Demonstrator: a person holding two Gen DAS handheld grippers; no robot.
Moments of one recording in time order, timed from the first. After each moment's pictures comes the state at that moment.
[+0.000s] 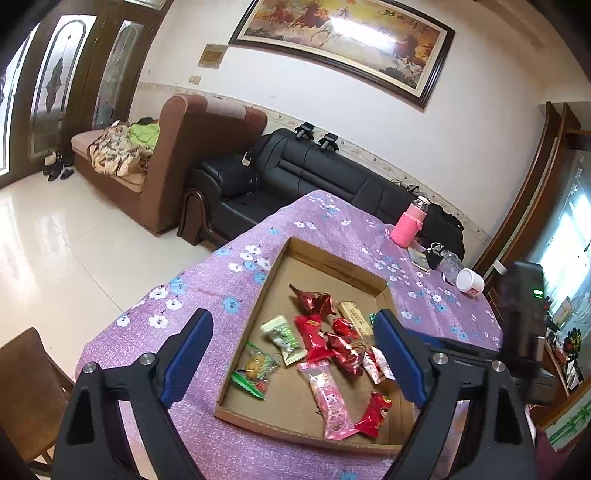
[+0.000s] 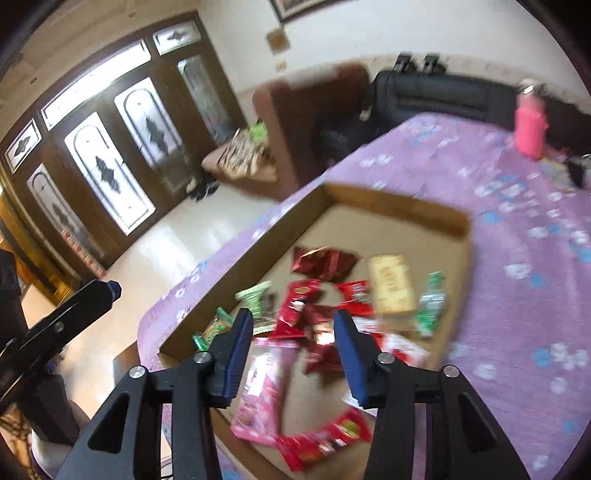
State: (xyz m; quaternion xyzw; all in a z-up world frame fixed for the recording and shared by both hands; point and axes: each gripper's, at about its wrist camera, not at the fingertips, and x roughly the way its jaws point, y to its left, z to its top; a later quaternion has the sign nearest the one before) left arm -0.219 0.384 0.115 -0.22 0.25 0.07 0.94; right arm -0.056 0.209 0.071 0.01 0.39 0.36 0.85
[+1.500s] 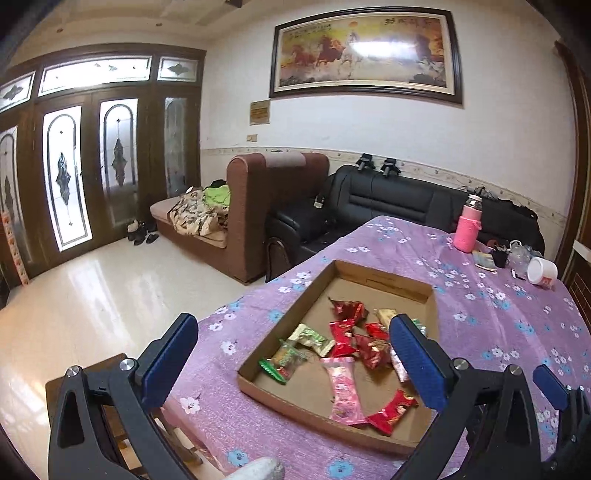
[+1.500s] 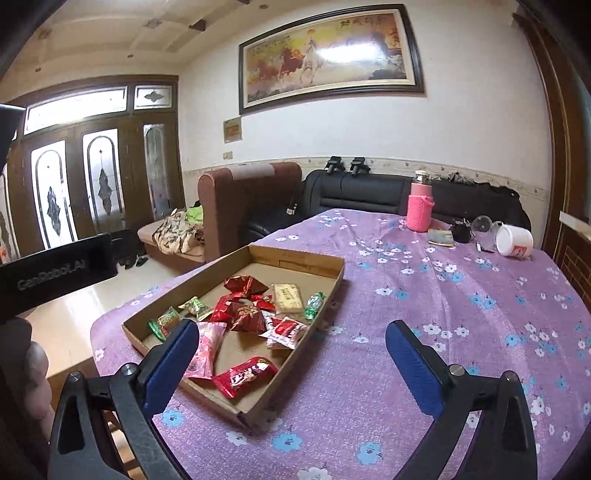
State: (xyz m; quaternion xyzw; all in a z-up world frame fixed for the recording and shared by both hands) left arm -0.252 0.284 0.139 -0.09 0.21 0.26 0.94; right arm -0.189 0.133 0.078 -0.03 0.20 0.22 0.96
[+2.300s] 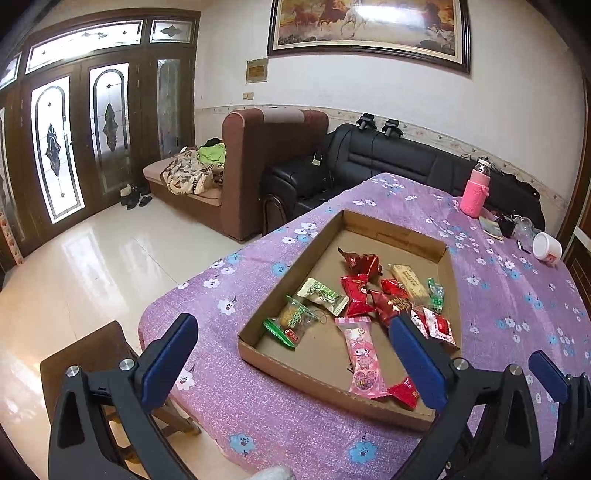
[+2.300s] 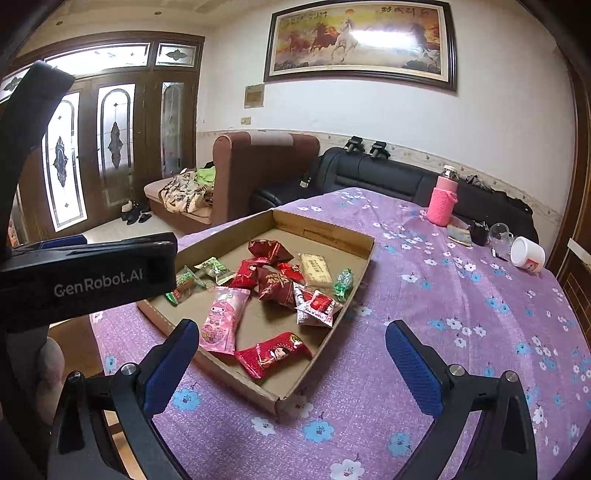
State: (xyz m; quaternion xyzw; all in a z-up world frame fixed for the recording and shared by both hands) left arm -0.237 0.302 0.103 -0.11 0.29 0.24 0.92; right arm -0.191 0.178 0.061 -0.10 0.24 0.23 0.94
